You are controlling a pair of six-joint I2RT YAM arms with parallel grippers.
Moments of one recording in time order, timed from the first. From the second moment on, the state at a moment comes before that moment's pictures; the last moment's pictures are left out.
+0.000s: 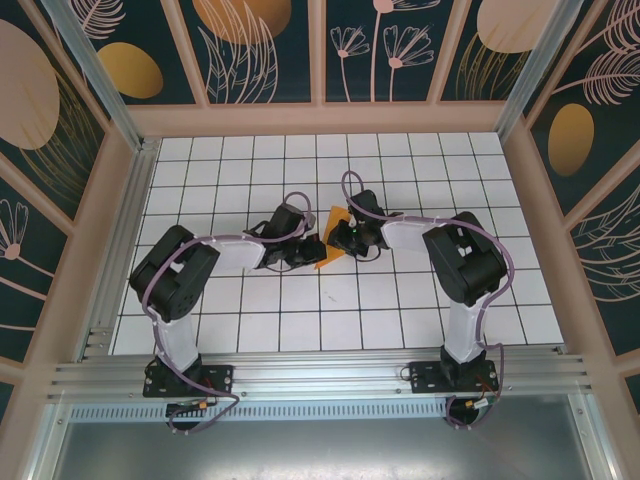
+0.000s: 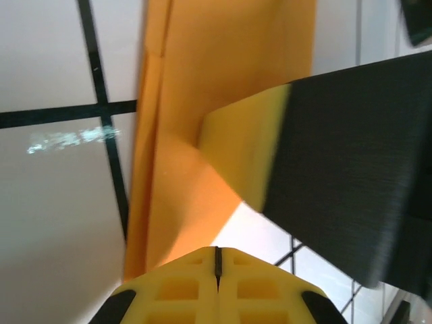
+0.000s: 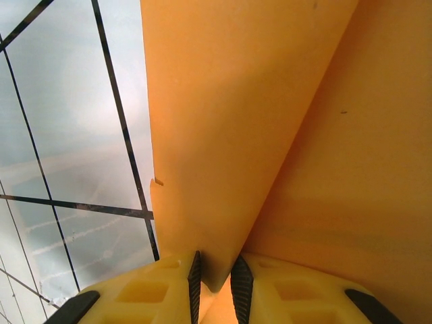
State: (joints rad) left arm -0.63 1.88 0.94 0.07 0.44 -0.81; right arm 0.56 1.93 1.05 -0.14 -0.33 0.85
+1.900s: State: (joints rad) left arm -0.63 1.89 0.94 0.01 0.38 -0.85; right arm 0.55 1.93 1.05 -0.13 -0.35 0.86
